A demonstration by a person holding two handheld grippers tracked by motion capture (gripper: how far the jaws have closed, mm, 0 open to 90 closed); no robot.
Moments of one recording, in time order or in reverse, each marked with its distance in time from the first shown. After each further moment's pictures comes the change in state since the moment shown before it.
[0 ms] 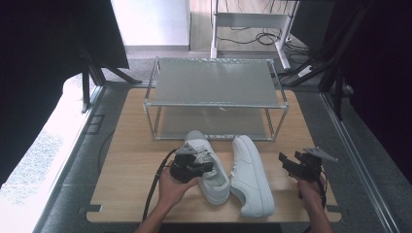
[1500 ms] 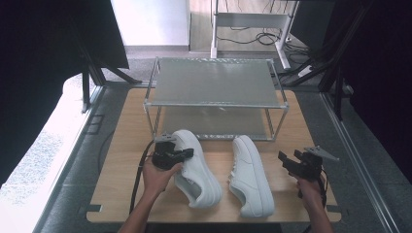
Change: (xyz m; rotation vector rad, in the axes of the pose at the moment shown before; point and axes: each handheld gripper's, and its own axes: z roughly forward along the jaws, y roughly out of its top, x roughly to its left) left arm 0.054 0.012 -0.030 -0.084 0.123 -0.091; right arm 0.001 0.004 -0.003 -0.018 0.026 0.006
